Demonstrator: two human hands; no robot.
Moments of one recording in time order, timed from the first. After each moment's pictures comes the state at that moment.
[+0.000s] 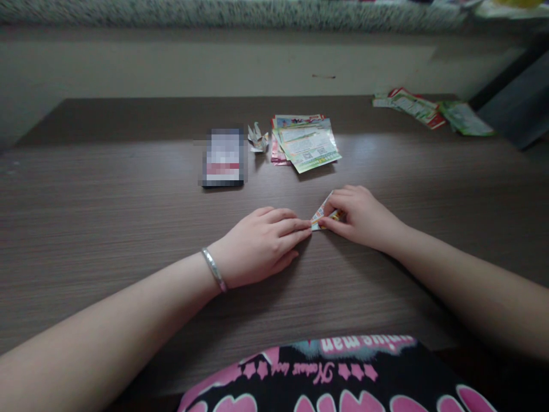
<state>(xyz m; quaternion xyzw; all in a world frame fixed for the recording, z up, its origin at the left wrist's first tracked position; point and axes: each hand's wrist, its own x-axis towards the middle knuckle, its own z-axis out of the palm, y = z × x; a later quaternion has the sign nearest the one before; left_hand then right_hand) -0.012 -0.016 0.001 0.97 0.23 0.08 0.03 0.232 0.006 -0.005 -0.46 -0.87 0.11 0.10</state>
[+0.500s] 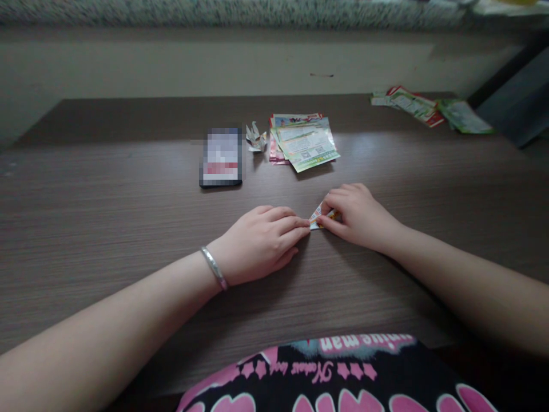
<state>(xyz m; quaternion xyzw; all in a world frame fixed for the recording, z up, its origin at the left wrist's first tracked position) -0.009 -0.015 0.002 0.97 0.23 0.08 0.00 0.226 0.000 -0.002 -0.47 -0.87 0.08 0.09</state>
